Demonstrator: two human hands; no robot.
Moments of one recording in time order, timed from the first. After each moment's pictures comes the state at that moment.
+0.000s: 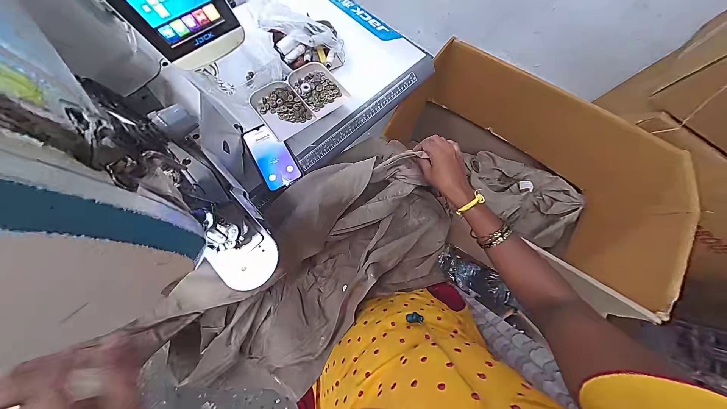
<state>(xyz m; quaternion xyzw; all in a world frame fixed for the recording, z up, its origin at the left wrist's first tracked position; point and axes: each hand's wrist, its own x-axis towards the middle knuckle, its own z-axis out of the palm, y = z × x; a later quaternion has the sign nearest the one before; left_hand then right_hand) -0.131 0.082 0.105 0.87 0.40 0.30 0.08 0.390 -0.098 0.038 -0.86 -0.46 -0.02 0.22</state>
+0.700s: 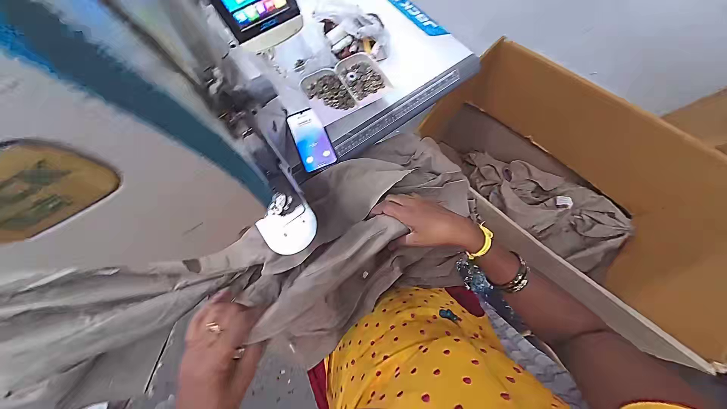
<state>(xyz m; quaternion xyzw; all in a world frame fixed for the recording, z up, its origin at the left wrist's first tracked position) -0.107 0.010 0.109 0.92 0.30 0.20 0.17 0.276 -0.075 0.079 -0.60 -0.71 0.33 0.16</state>
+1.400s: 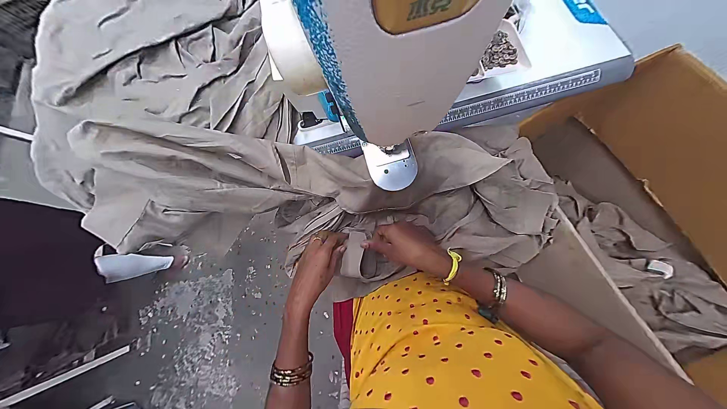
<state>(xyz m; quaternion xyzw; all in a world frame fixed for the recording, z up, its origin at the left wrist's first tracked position) -0.119 -0.017 0.007 0.80 0.50 0.06 0.32 0.122 -0.043 0.044 -0.59 -0.63 0.50 0.05</state>
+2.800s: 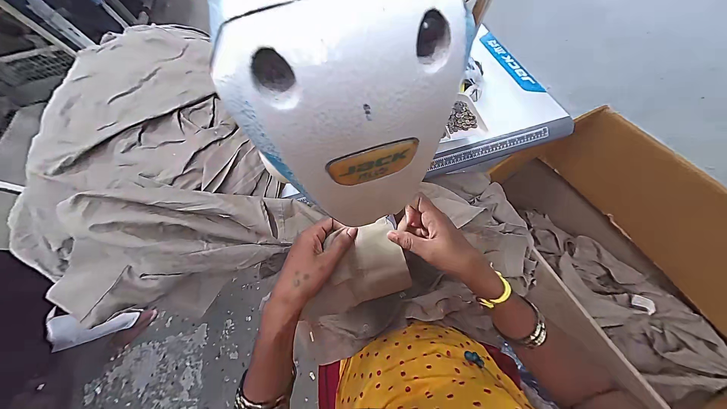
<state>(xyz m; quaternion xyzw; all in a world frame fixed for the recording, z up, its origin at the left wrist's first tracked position) -0.031 0.053 0.141 0.70 0.47 0.21 0.49 0.198 -0.019 0.120 -0.53 -0.53 0.46 0.47</state>
